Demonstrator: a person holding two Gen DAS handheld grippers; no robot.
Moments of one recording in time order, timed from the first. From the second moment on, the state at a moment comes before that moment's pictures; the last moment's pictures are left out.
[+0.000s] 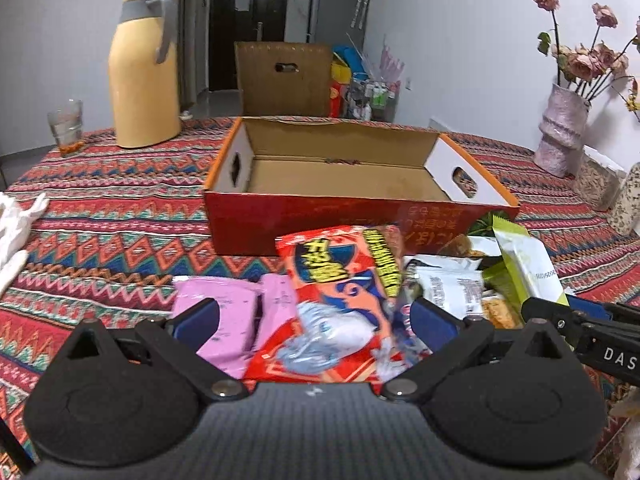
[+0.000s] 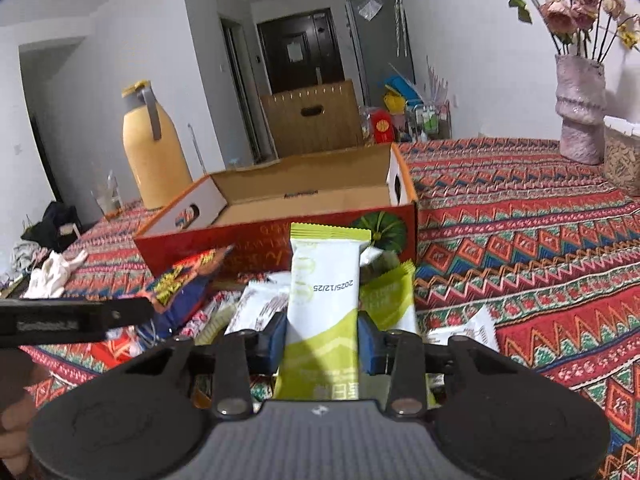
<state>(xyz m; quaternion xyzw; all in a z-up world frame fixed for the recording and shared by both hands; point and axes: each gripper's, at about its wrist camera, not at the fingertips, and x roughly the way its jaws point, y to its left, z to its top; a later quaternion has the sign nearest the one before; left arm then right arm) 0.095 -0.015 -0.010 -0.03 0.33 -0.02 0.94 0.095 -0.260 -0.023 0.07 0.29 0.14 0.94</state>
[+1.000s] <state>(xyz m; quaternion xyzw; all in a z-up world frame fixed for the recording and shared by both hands) 0.107 -0.017 -0.011 -0.06 0.35 -0.02 0.94 0.086 -0.273 -0.021 0.08 0.28 0.14 0.95</state>
